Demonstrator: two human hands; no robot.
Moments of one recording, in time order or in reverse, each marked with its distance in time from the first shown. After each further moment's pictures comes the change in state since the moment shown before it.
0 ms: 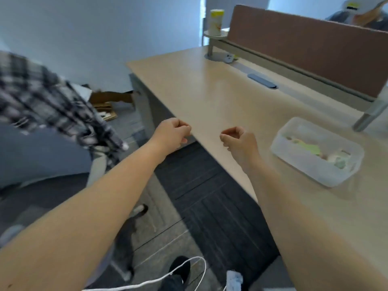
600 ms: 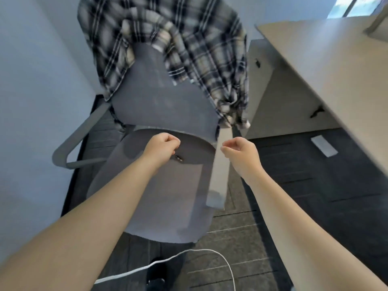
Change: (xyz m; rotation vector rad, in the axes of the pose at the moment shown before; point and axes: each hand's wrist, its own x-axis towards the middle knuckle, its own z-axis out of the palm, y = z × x) left_hand -0.069 -0.263 -0.304 -0.081 0.416 -0.424; right_hand -0.066 -0.012 0.378 -0.164 -0.466 0.050
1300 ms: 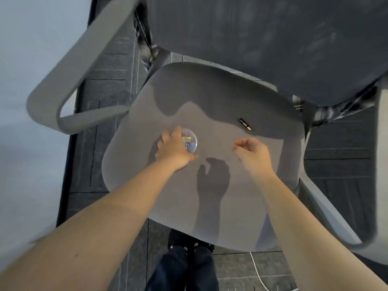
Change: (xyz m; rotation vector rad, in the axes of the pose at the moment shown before) left_hand 0.191 -0.264 -0.046 0.424 -0.110 -0.298; right_hand 0.112 0.115 0.268 -0.101 -0.096 0.339
